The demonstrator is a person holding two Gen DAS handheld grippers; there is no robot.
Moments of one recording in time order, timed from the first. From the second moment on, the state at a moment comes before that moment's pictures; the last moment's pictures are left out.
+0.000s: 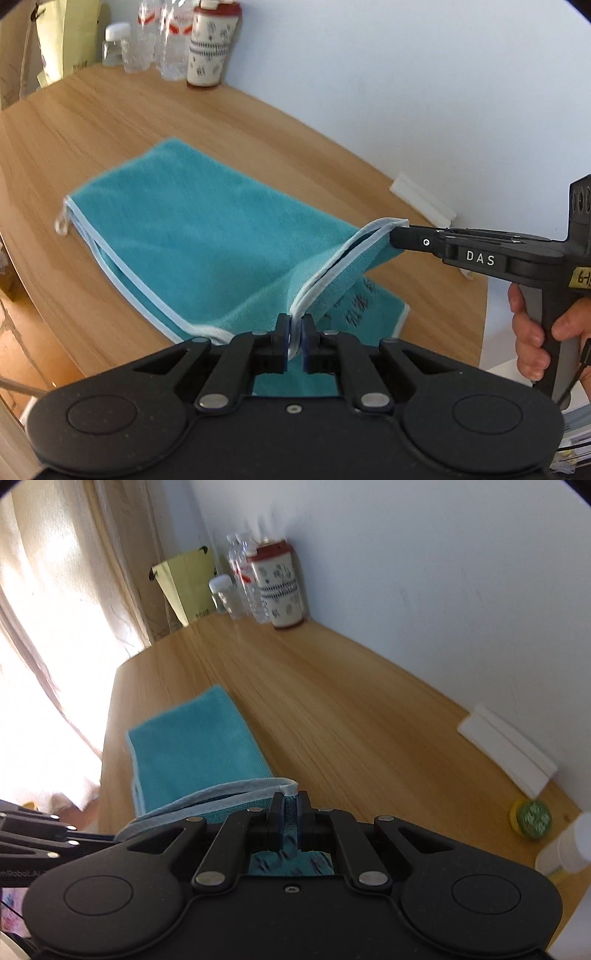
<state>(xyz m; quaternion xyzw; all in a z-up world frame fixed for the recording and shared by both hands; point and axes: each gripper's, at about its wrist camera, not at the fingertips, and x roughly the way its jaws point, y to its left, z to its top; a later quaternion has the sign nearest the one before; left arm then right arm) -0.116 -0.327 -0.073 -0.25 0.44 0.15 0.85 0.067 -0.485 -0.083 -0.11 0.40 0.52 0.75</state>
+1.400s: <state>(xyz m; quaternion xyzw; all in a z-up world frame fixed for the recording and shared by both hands) -0.100 -0.369 -0.109 -0.19 0.49 0.13 0.84 0.064 -0.516 -0.156 0.07 0.62 0.36 0.69</state>
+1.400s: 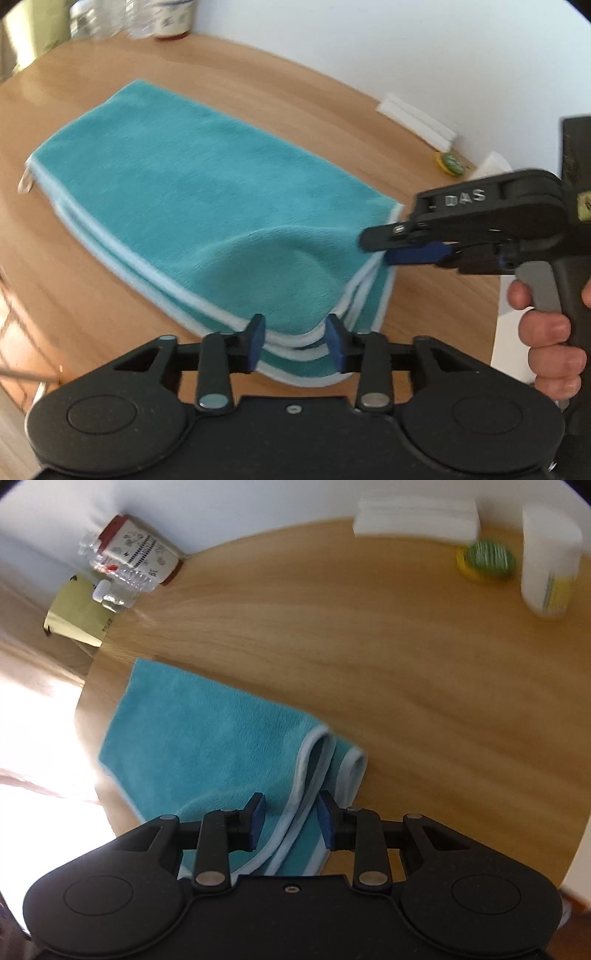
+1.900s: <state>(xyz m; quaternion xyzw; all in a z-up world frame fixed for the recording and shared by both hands) -0.095 -0.359 -0.121 -0.17 0.51 0.10 0.84 0.048 -0.518 -0.162 0.13 0.64 0.35 0.67</state>
